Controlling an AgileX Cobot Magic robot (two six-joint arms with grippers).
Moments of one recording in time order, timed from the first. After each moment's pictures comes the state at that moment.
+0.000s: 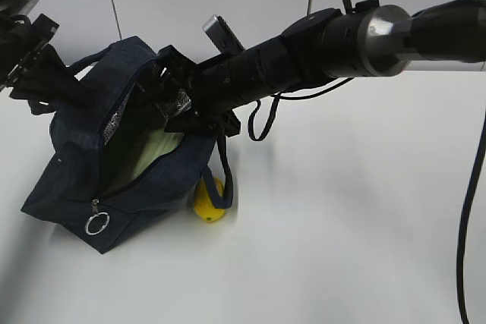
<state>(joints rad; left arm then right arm) 0.06 1.82 -1.36 -0.83 1.20 0.47 0.46 2.20 -1.64 1.34 0.73 -0.39</state>
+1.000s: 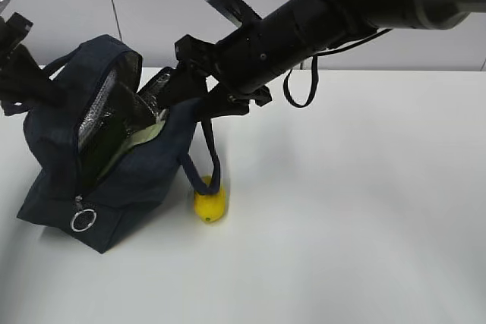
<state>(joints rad) 0.13 1.82 -1.36 -0.81 1.21 0.43 0.42 2.07 -1.64 1.04 0.93 -0.47</state>
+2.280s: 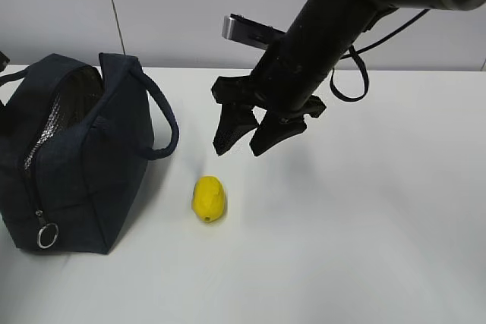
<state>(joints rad) 0.17 1.82 -1.36 -0.49 1.16 0.26 0.42 2.00 -1.64 0.55 1.14 -0.18</state>
